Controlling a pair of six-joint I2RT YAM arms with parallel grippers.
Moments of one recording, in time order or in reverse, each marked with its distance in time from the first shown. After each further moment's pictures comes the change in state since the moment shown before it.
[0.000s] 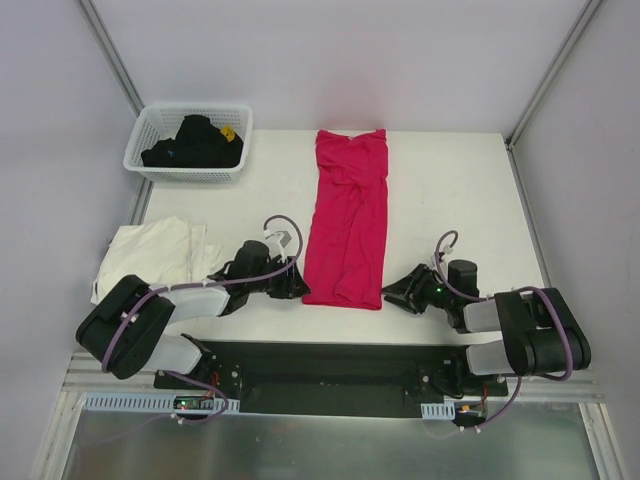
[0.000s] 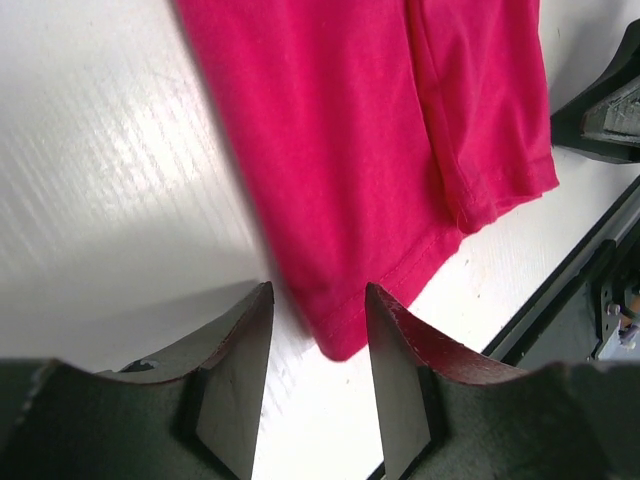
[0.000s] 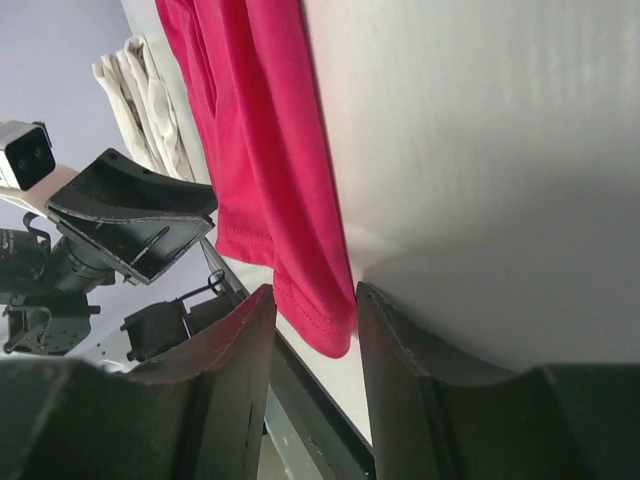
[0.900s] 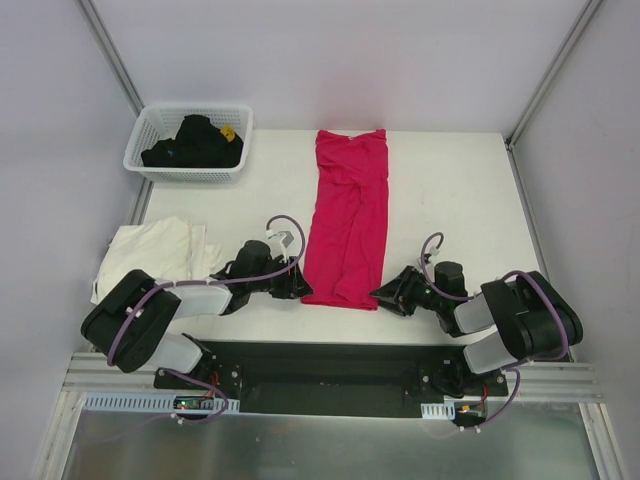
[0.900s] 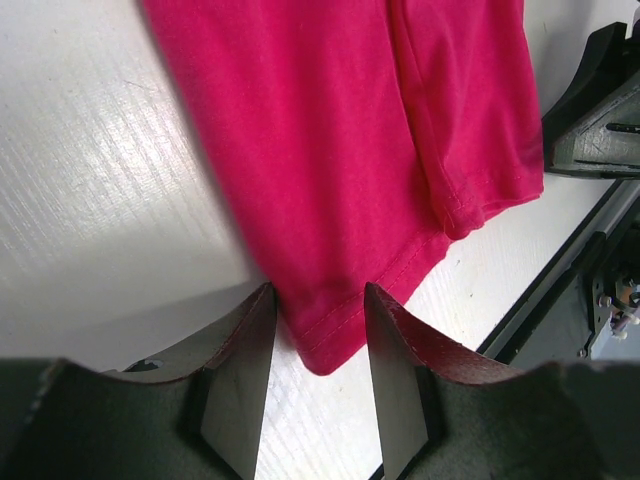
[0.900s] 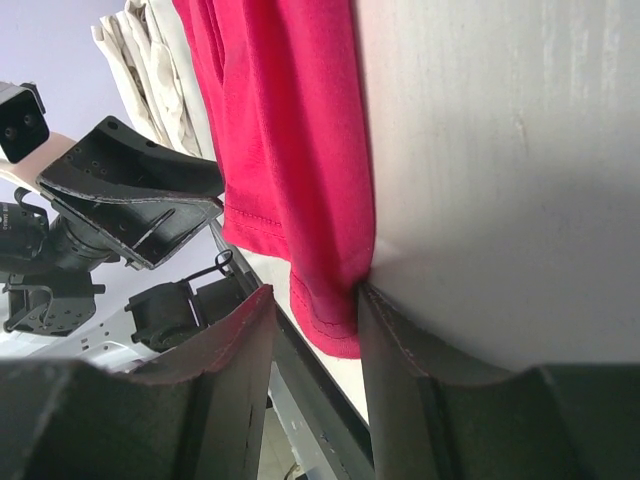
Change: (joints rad) left arm 0.000 0.020 -0.005 0.029 0.029 0.000; right arm 0.166 0.107 -0.019 0.206 0.057 0.130
